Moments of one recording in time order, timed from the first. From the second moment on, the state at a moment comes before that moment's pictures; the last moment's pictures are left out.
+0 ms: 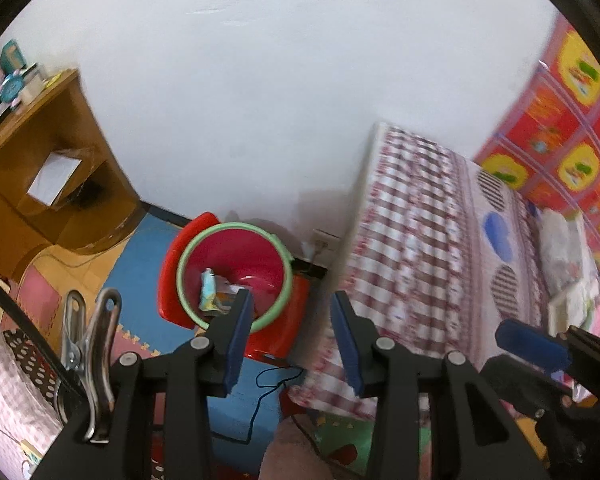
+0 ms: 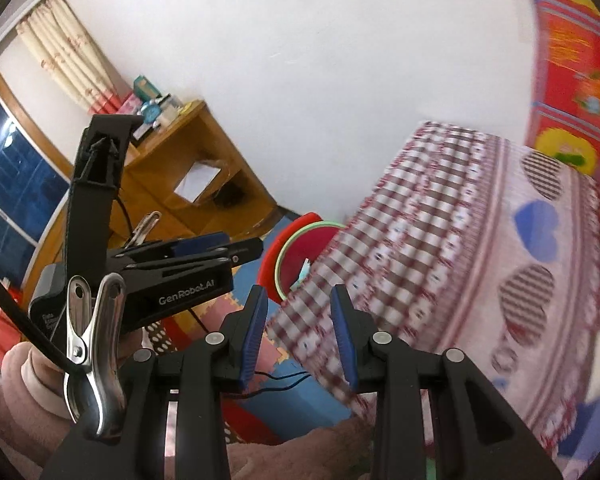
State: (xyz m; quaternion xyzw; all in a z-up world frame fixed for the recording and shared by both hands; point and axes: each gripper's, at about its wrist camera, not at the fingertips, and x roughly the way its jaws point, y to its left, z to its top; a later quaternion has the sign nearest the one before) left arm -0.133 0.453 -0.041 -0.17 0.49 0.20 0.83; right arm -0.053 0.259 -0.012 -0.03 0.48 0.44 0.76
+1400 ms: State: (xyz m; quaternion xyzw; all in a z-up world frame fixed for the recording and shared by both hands) left arm -0.061 0.156 -0.017 -0.07 0.50 -0.02 0.86; right arm -0.048 -0.046 -0.014 0.07 0.47 0.20 0.86
